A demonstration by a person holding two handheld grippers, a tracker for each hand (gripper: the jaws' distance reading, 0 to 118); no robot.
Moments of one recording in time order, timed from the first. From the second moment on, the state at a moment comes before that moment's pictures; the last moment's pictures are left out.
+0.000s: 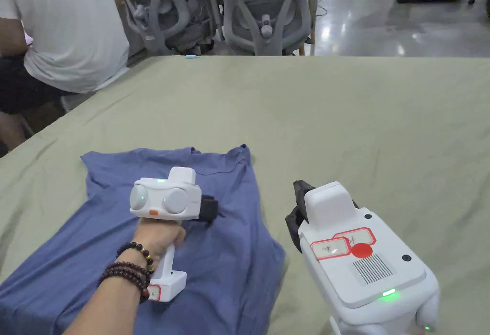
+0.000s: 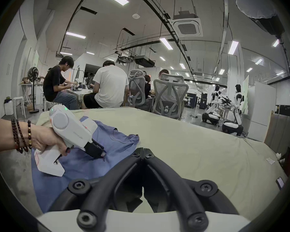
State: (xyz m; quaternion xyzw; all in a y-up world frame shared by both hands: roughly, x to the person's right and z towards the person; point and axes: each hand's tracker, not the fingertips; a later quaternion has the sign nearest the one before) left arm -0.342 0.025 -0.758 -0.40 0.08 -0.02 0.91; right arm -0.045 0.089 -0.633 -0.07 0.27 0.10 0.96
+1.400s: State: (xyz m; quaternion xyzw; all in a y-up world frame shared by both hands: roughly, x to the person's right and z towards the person) left arm 0.237 0.085 -0.766 -0.28 -0.44 -0.09 0.85; right arm 0.344 0.138 -0.521 -0.09 -0.13 0.07 0.99
